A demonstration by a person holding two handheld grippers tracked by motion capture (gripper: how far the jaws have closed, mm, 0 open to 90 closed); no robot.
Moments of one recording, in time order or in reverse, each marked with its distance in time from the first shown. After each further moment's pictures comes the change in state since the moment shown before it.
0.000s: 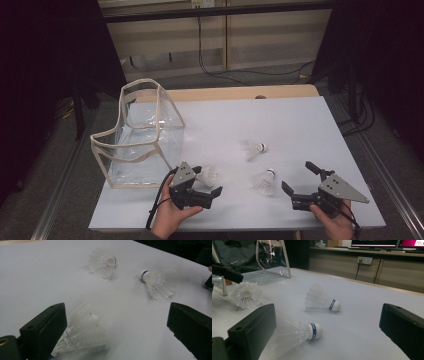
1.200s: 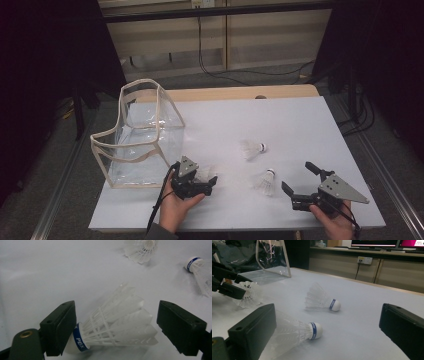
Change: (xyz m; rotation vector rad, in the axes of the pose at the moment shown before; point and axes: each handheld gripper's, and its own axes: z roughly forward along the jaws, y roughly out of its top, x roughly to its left) left arm 0.015 0.000 0.018 0.108 0.192 -0.051; right arm 0.000 0.000 0.000 0.003 0.001 -0.007
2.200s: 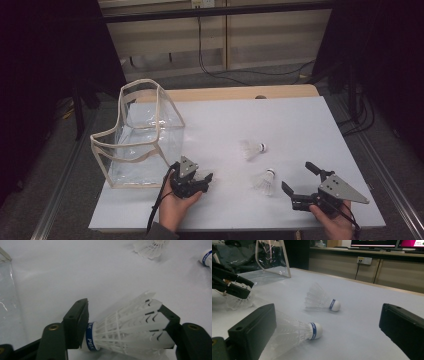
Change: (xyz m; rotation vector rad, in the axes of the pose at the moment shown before) left arm 0.001 -0.001 -0.001 0.015 0.068 0.048; right arm 0.000 0.000 0.000 -0.005 -0.003 0.004
